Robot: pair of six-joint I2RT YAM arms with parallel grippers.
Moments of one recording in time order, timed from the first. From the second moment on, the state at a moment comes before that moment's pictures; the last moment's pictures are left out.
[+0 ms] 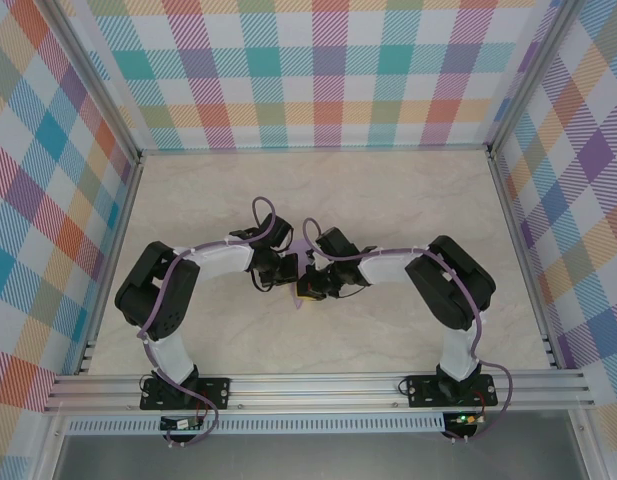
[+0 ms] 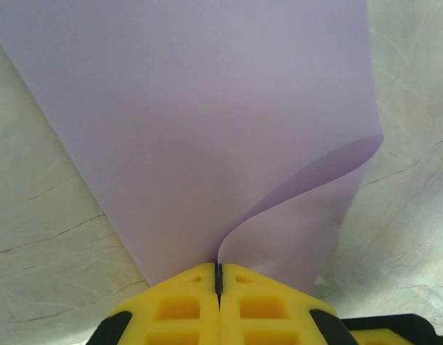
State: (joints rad) left arm -0.56 1.78 1.02 -0.45 0.27 -0.68; right arm 0.76 1.89 0.97 -0.08 -0.62 0.84
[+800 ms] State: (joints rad) left arm -0.56 1.78 1.02 -0.44 0.28 -0.68; right arm 0.76 1.89 0.95 -0.07 -0.59 0.82
